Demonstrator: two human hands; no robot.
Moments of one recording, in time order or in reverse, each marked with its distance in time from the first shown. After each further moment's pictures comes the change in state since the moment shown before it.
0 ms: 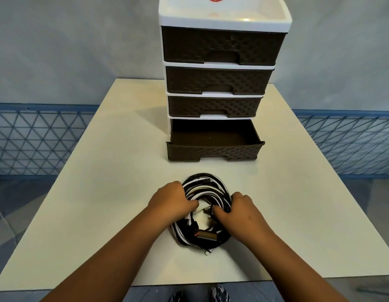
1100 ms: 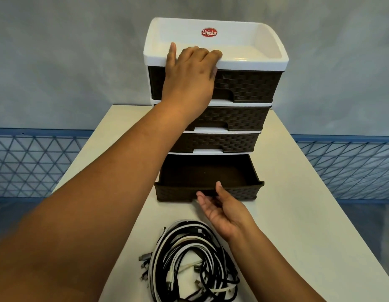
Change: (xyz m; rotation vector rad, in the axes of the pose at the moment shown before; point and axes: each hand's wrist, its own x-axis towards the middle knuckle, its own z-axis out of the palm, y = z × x) left_hand 0.124 0.154 -0.201 0.312 0.949 0.567; right_hand 0.106 -0.054 -0.040 1.930 -0.302 0.442
